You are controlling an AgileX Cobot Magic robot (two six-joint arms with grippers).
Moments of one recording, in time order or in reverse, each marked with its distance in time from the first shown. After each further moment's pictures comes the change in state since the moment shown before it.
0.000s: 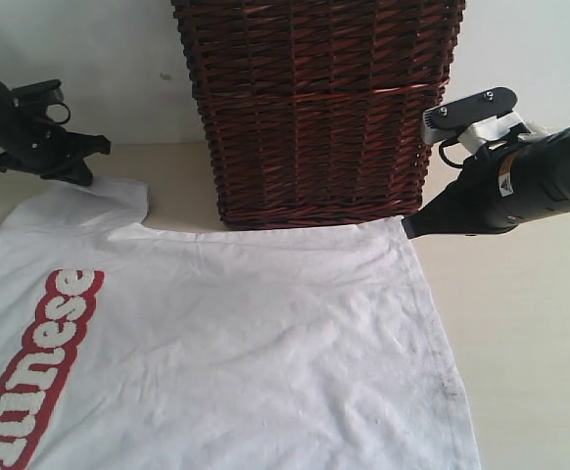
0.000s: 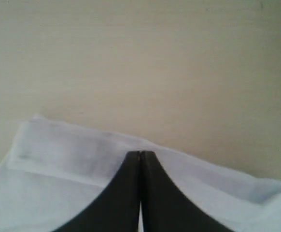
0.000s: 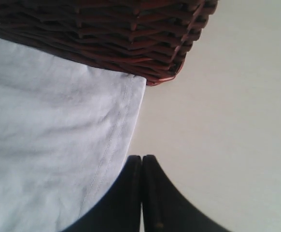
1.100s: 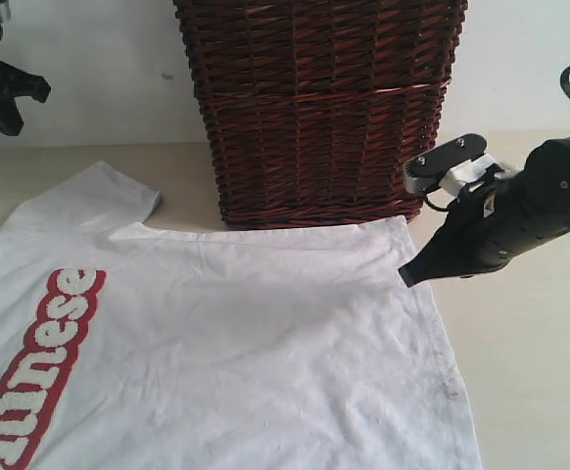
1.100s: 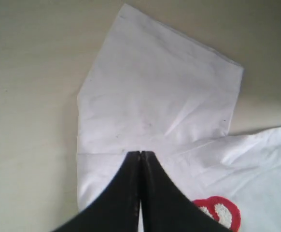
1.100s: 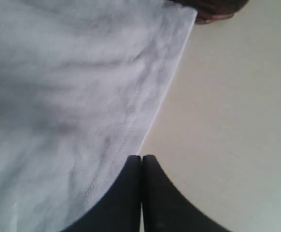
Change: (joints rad) left arm -0.019 -0.470 0.263 0.272 0.231 -0.011; right arm 0.000 0.102 -0.005 0.387 0.072 -0.483
